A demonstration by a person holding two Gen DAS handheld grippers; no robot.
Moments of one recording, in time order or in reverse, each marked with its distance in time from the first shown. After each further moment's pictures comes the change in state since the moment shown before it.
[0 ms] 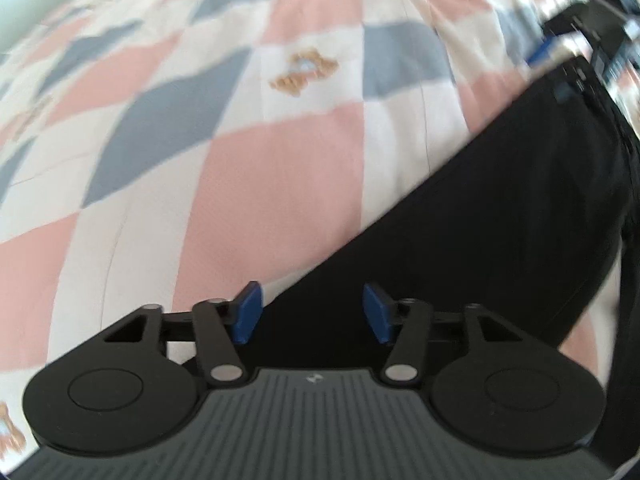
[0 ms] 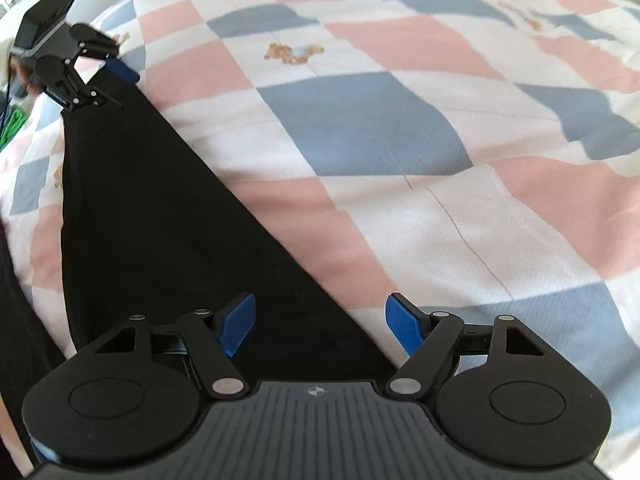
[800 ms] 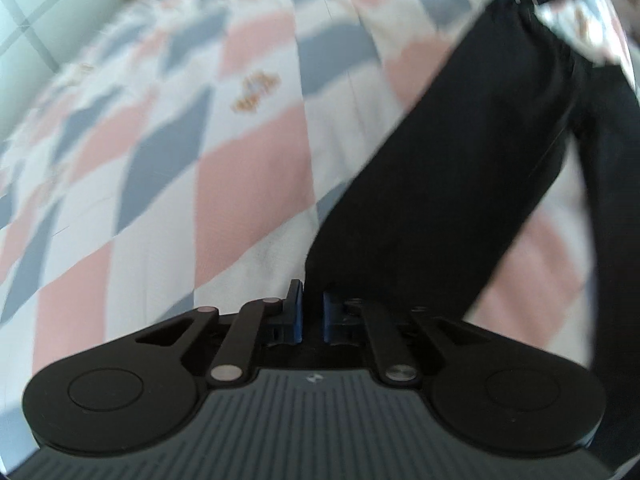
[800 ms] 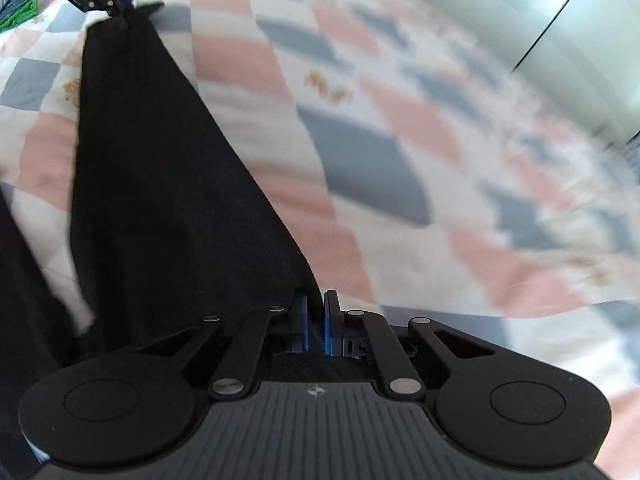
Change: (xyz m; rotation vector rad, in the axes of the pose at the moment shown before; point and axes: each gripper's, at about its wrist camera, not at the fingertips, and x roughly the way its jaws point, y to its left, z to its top) left arm -0.107 -0.077 -0.073 0.182 -0.123 0.134; right arm -0.086 0.152 -0.072 -0.317 -0.166 -0.456
